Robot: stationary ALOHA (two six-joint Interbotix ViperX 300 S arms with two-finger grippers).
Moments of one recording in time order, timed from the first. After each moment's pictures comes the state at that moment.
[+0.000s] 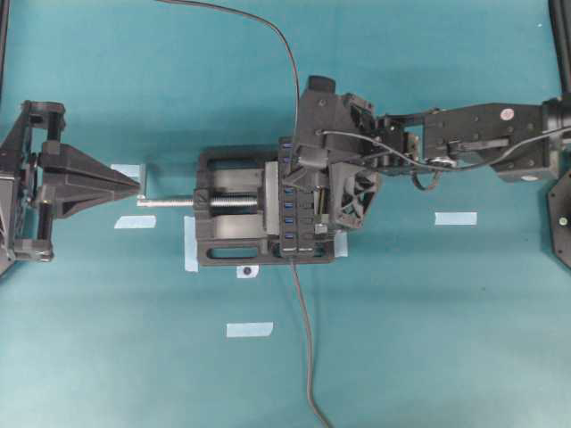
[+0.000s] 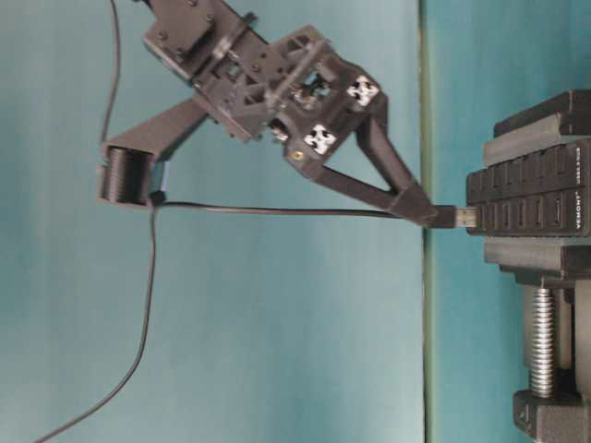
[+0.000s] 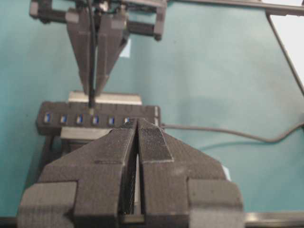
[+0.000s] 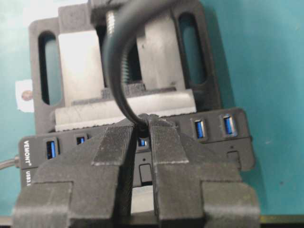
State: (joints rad) left arm -0.01 -0.84 1.10 0.01 -0.05 -0.08; right arm -0.10 0.02 0.56 -0.03 0.20 0.09
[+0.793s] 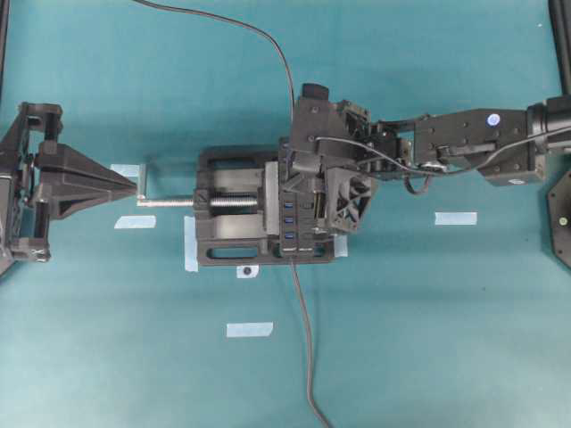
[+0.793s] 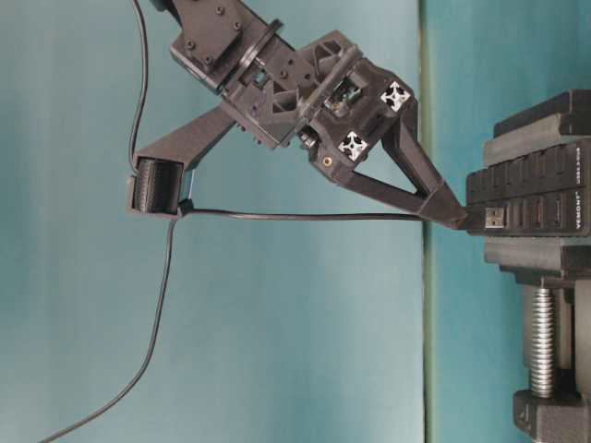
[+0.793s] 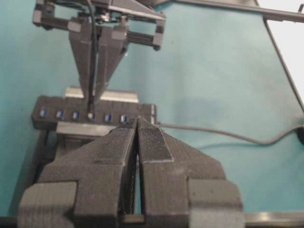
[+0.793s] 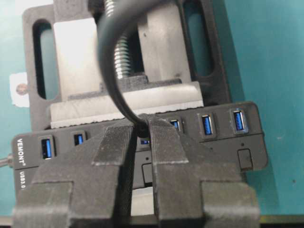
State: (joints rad) left arm -0.01 -0.85 1.11 0.01 -0.05 -0.12; right arm -0.09 0.06 0.56 -0.03 0.19 0.08
